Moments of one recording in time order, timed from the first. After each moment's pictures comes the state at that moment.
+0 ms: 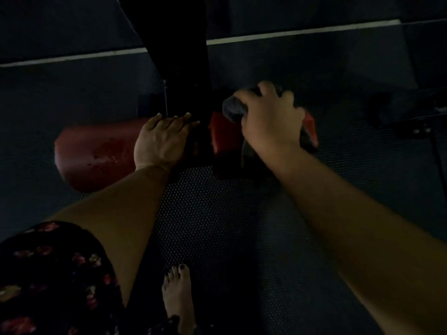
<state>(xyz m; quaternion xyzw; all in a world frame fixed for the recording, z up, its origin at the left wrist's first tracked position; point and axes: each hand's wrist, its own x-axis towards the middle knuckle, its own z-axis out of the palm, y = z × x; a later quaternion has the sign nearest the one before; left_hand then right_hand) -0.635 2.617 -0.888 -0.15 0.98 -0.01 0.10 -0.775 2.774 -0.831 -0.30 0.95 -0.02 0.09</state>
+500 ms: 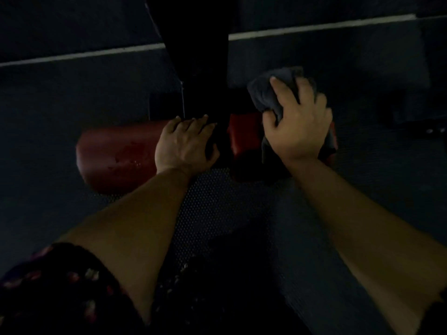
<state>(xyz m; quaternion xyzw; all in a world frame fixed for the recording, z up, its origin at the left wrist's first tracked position) -0.636 2.618 -0.890 -0.15 0.98 0.02 0.09 -0.778 2.785 -0.869 -0.27 0.95 -0.11 -0.10</state>
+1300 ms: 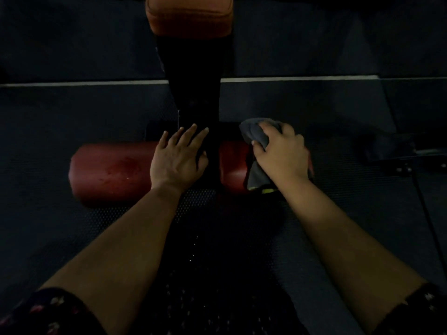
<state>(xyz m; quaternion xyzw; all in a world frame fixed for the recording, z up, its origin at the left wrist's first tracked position) -0.647 2.626 -0.885 -0.22 0.97 0.06 0.05 -0.786 2.797 -0.847 -0.27 0.96 -0.06 0.08</state>
